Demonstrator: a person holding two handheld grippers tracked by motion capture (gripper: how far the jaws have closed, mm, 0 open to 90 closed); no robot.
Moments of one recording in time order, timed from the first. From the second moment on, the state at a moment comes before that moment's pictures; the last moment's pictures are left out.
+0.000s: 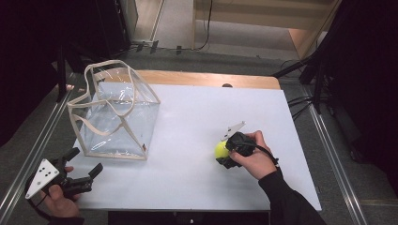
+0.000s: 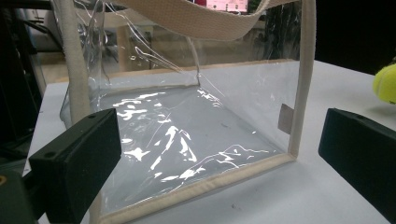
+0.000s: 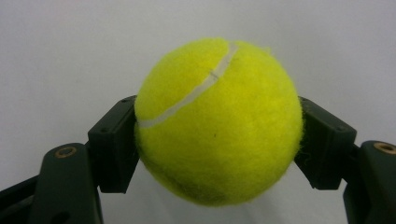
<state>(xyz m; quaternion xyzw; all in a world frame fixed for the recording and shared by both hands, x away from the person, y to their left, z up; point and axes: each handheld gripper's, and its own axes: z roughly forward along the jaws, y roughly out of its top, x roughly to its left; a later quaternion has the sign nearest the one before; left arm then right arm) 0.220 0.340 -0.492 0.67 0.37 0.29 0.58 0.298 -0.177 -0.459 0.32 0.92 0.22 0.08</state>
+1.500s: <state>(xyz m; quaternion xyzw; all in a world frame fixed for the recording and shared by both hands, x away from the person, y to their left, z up) 0.220 0.340 -0.492 0.67 0.37 0.29 0.58 0.333 -0.100 -0.437 0.26 0.93 0.24 0.07</state>
